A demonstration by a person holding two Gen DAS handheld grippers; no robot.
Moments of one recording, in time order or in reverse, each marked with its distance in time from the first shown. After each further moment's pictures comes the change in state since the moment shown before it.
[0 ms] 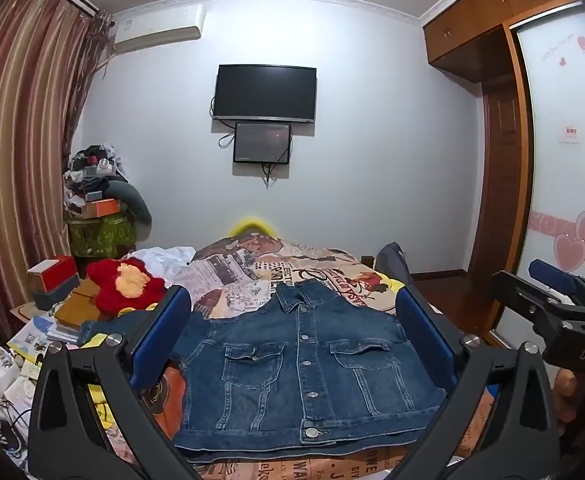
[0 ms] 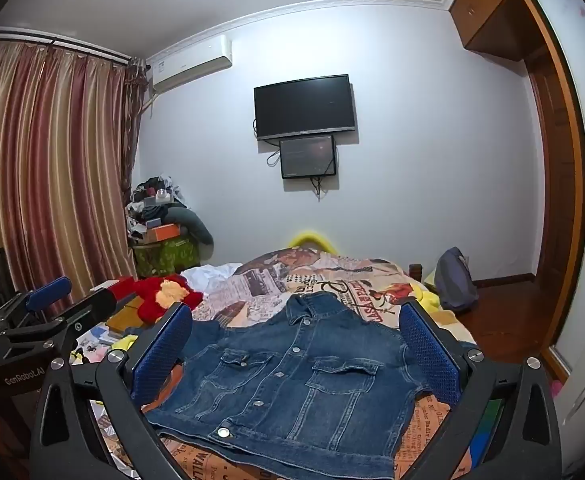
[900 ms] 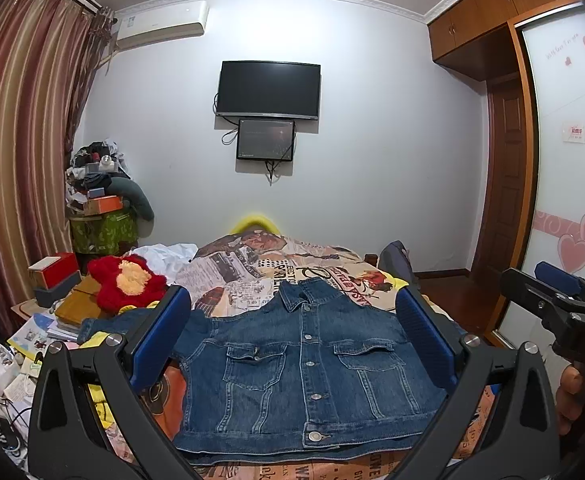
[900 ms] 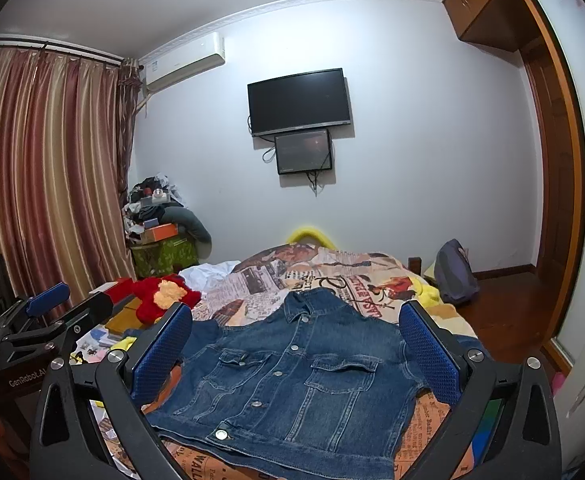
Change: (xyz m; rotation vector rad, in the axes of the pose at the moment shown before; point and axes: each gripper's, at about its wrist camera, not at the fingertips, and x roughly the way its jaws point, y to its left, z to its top) left arm 0.013 0.009 -0.002 -0.006 0.027 -0.001; right arm 0.004 -0.001 0.001 0.024 0.017 -0.002
